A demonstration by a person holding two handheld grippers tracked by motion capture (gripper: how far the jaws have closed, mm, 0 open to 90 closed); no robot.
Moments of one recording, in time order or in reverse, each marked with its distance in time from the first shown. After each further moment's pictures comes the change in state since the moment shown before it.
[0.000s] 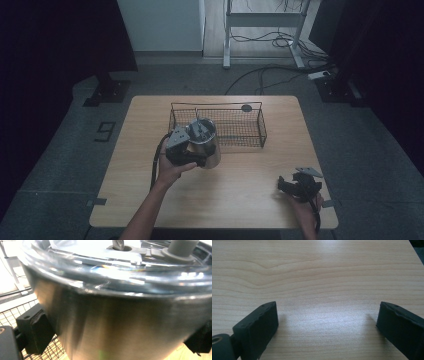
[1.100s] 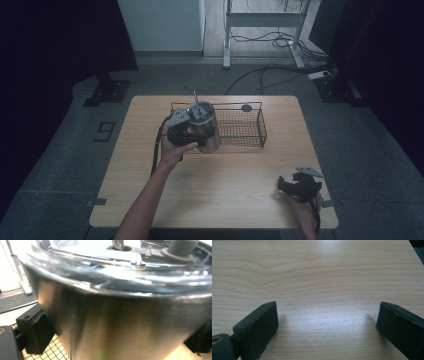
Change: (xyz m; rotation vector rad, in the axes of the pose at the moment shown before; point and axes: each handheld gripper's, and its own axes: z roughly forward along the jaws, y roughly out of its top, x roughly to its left) left arm 0.038 0.026 0.027 0.000 0.027 -0.046; right arm 0.000 0.000 0.000 0.000 0.001 -0.003
